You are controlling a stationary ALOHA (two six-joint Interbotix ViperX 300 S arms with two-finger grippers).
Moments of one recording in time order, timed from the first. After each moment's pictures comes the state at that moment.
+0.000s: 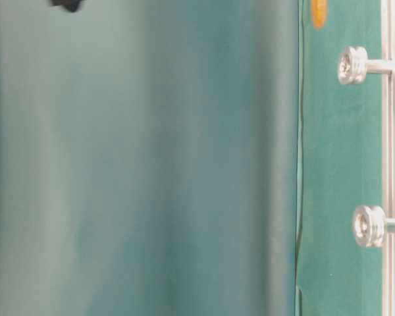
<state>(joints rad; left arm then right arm) 0.00 -1.02 1.02 0.03 0.54 -0.01 0.16 -0.37 0.67 -0.07 0.95 0.19</state>
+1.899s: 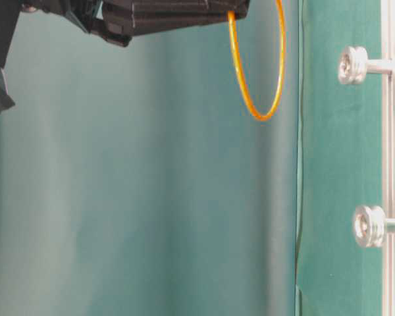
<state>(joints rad) 0.00 -1.02 1.02 0.03 0.53 -0.01 0.13 -0.16 0.35 -0.09 1.05 0.18</state>
